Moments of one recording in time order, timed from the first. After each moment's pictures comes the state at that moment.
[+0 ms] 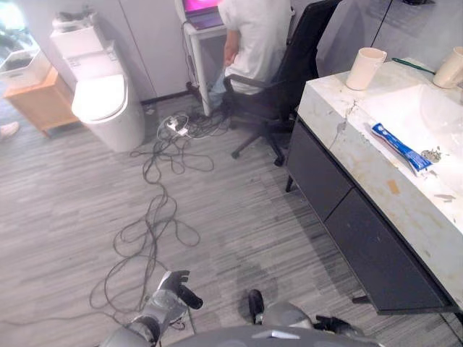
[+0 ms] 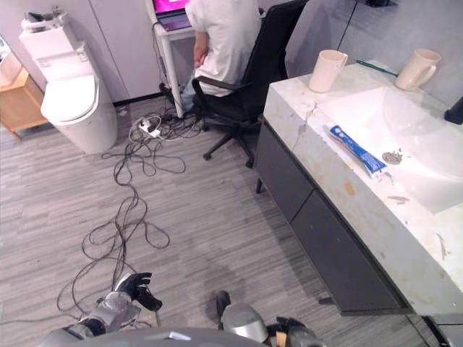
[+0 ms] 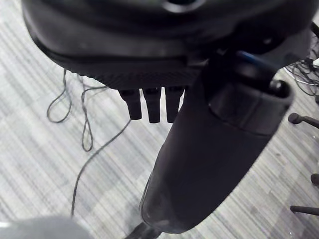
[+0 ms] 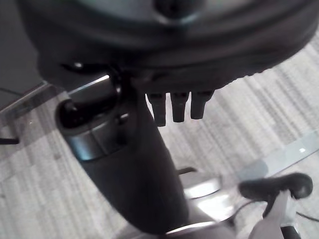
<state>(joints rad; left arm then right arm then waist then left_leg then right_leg) -0.18 0.18 -0.34 1.22 -0.08 -0.04 0.12 -0.08 -0.25 0.20 1.24 0.37 0.14 -0.06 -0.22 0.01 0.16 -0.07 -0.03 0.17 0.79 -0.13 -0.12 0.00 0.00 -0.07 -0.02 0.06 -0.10</state>
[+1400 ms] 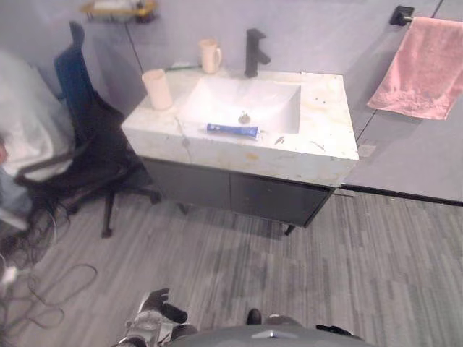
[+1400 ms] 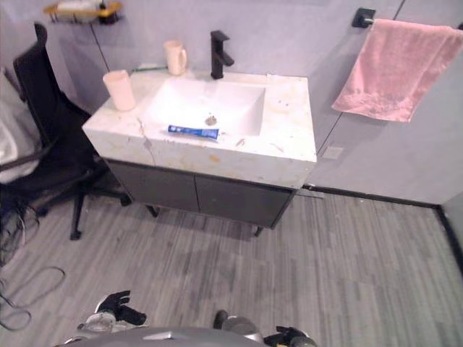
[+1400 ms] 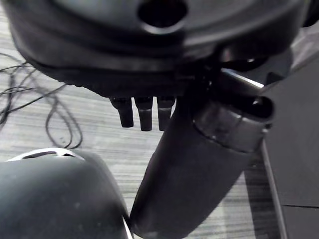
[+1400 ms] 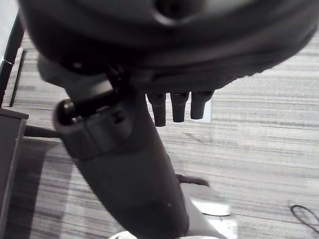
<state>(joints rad) -0.06 0.19 -0.24 1.23 -0.15 -0.08 0.18 0.00 -0.26 0.21 1.25 0.28 0.10 -0.05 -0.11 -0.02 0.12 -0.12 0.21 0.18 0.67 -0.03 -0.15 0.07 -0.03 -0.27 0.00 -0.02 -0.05</state>
